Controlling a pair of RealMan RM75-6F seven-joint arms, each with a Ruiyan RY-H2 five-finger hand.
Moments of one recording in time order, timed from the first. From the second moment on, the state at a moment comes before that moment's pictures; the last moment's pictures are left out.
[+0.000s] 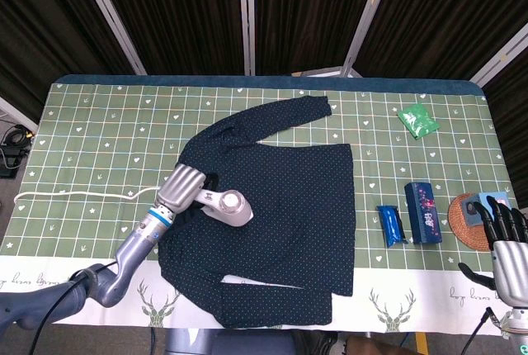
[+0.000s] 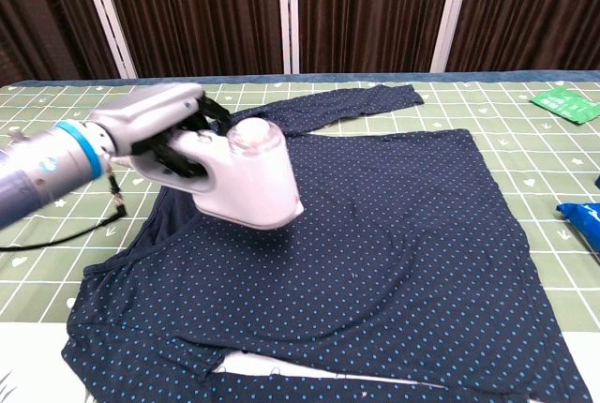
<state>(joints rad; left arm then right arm) -0.74 -1.72 -0.17 -1.17 1.45 1.01 0.03 0.01 -1.02 0.06 -1.74 -1.49 1.52 -0.06</state>
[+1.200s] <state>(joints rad) -0.75 -1.85 -0.03 -1.09 1.55 1.05 0.03 0.01 -1.01 0.06 -1.74 -1.48 1.52 -0.02</state>
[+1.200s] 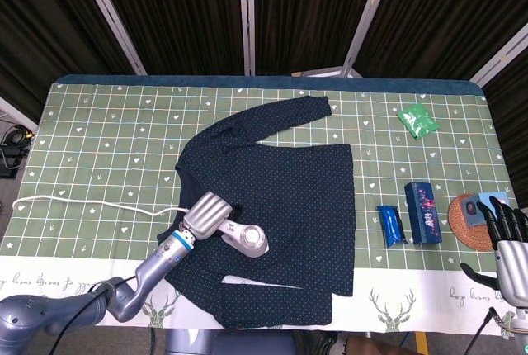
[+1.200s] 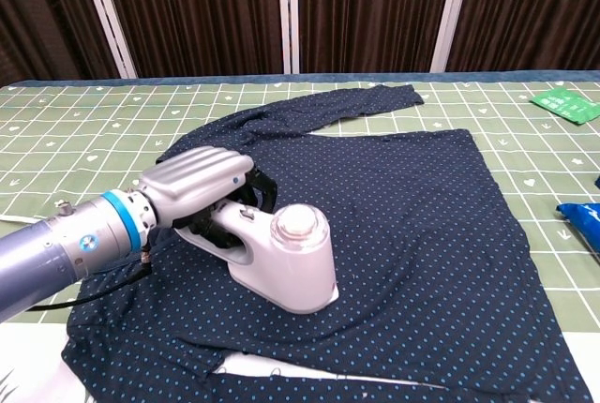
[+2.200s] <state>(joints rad) -0.69 -1.80 0.02 -1.03 1.62 1.17 -0.05 0.01 -1.00 0.05 -1.74 -1.50 1.52 0.00</state>
